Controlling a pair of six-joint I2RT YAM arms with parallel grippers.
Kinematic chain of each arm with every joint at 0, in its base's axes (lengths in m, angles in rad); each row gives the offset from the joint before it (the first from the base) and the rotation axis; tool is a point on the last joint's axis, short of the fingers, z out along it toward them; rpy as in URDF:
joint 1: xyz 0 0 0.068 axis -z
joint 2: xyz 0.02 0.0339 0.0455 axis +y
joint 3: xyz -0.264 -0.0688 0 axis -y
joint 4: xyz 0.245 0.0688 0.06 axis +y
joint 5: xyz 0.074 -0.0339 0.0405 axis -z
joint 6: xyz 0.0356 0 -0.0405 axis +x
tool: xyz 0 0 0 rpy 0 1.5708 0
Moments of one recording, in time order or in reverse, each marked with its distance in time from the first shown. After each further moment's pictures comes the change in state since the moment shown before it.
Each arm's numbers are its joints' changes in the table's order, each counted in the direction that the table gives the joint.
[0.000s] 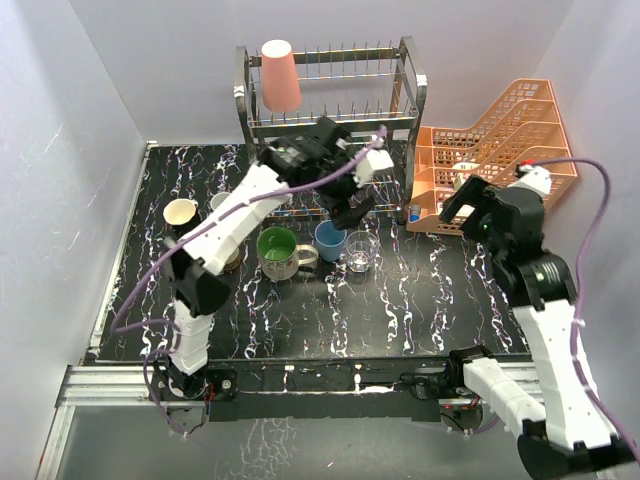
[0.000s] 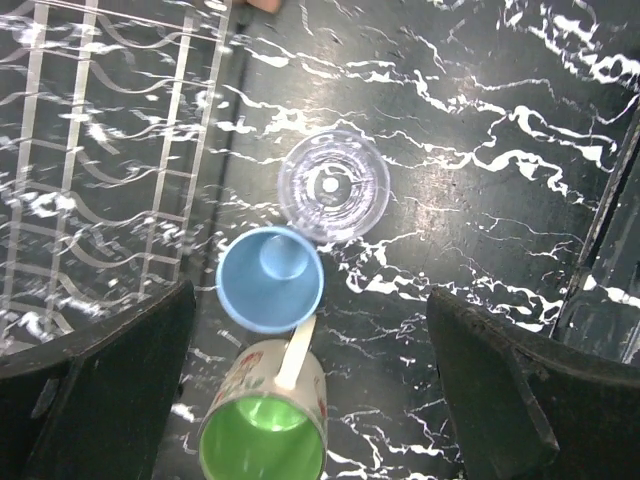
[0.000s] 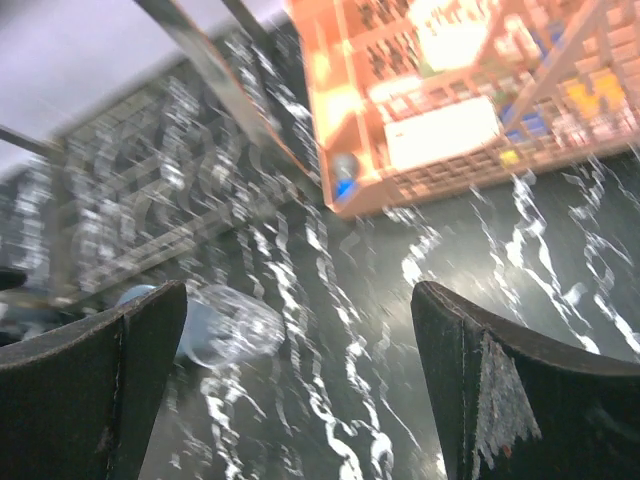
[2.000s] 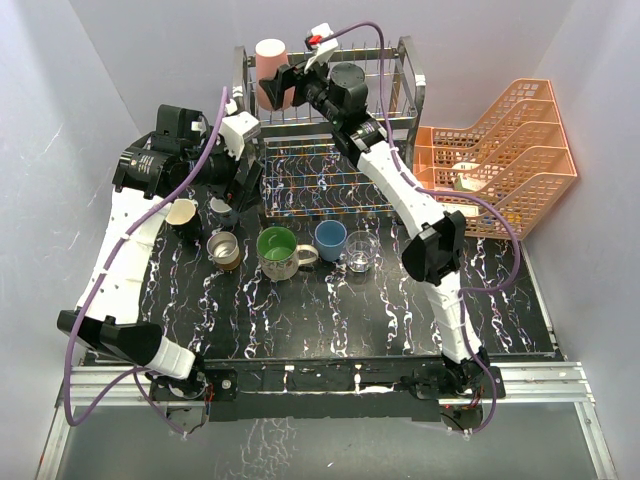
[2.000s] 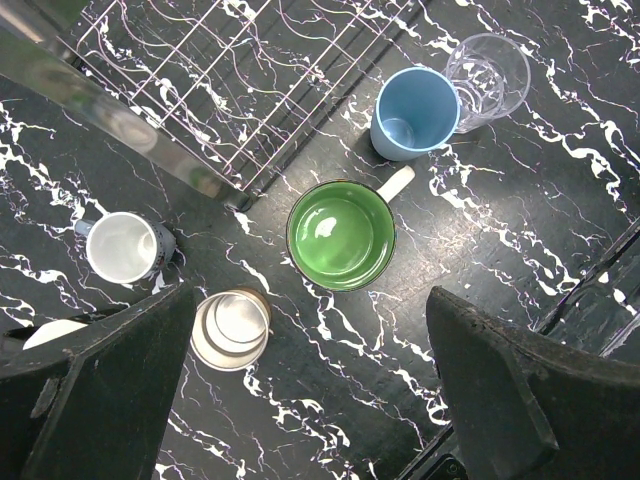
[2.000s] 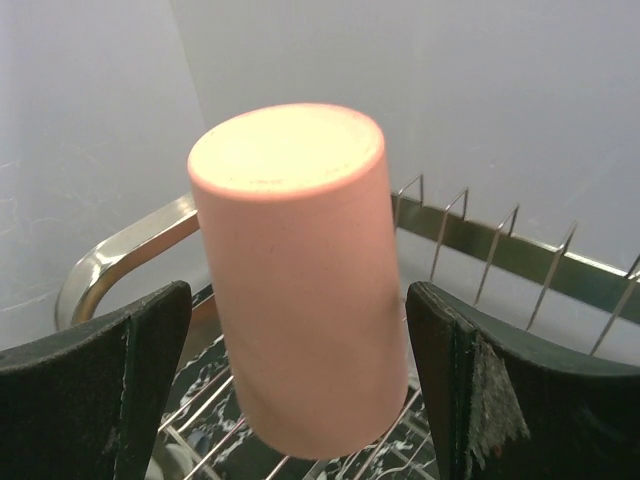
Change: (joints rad) left arm -0.499 -0.568 -0.373 0.033 0.087 -0.087; right arm -0.401 1.409 1.324 -0.781 -0.455 -0.347
